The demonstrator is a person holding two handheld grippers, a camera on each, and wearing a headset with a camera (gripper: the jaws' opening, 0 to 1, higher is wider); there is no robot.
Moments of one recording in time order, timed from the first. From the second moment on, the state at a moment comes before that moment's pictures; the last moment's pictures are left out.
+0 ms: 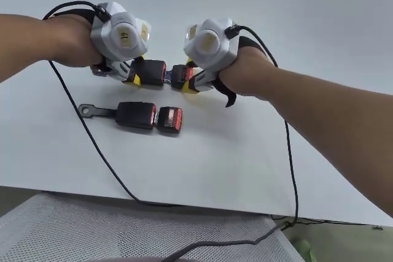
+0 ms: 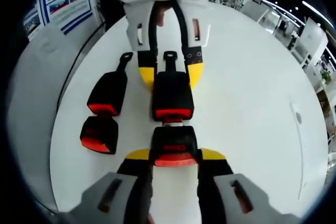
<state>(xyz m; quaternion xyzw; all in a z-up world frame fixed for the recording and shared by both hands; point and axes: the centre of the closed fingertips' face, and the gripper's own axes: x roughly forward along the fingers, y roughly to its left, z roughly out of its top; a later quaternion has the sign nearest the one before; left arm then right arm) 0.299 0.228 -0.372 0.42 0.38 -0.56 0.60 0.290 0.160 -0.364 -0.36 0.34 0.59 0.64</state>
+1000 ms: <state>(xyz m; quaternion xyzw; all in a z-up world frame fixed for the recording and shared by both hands) 0.299 0.230 -0.372 0.41 0.39 -0.56 0.61 0.289 0.151 -0.362 -0.36 0.35 0.59 0.64</state>
